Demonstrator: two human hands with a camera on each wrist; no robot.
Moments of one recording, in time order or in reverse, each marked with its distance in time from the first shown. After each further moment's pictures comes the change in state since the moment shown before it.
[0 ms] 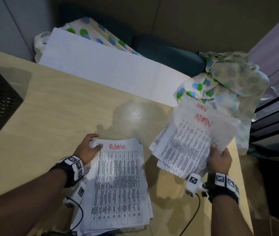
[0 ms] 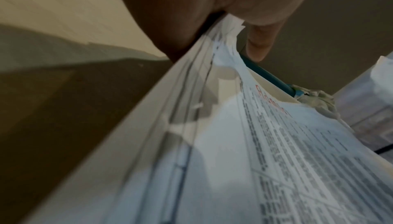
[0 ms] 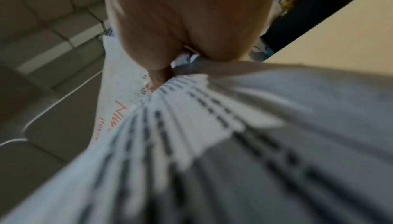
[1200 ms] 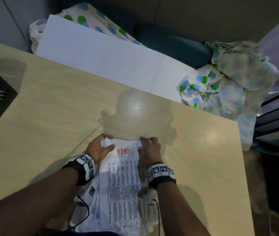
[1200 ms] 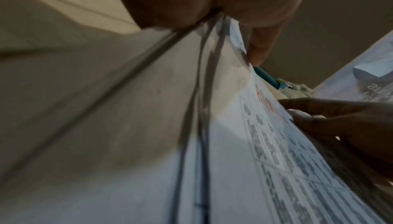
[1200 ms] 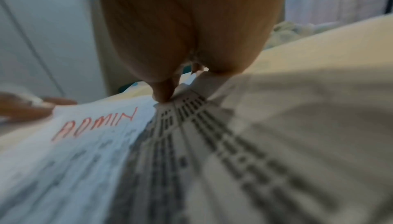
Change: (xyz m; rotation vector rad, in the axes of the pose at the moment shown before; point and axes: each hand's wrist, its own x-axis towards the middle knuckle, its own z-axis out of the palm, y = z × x) left_hand 0.000 0.012 0.042 0.000 -0.056 0.034; right_hand -0.099 -0.001 0.166 -0.529 -0.755 -0.302
